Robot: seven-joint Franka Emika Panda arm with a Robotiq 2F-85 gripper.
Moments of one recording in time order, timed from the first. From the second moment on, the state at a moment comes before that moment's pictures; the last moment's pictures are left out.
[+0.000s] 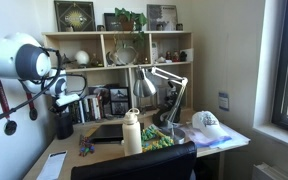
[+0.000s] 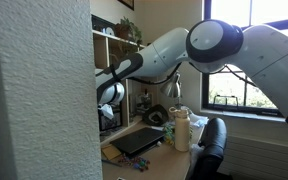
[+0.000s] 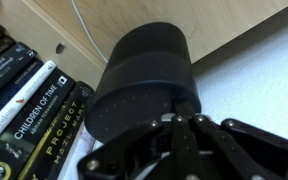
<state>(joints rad) 0.39 0.68 0.38 -1.48 -0.02 2.43 -0.90</state>
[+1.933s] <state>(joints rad) 0.41 0.73 0.37 -1.41 -0.06 2.39 -0.83</state>
